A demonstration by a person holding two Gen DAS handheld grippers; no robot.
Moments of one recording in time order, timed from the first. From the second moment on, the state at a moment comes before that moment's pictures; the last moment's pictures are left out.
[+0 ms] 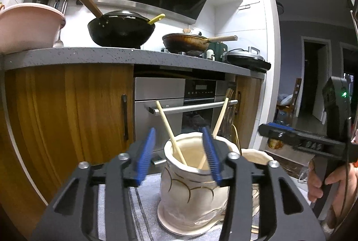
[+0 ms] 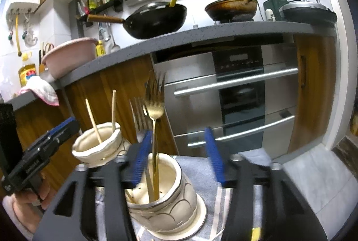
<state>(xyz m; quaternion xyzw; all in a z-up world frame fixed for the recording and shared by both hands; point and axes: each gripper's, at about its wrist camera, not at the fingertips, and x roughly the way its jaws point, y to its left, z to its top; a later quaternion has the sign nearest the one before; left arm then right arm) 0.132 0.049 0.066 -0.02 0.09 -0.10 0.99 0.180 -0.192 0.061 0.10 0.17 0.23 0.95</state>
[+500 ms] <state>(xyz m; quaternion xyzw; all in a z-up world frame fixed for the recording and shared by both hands) 0.060 0.036 0.075 0.00 0.08 -0.06 1.00 0.122 -0.241 0.060 0.10 0.17 0.15 0.97</state>
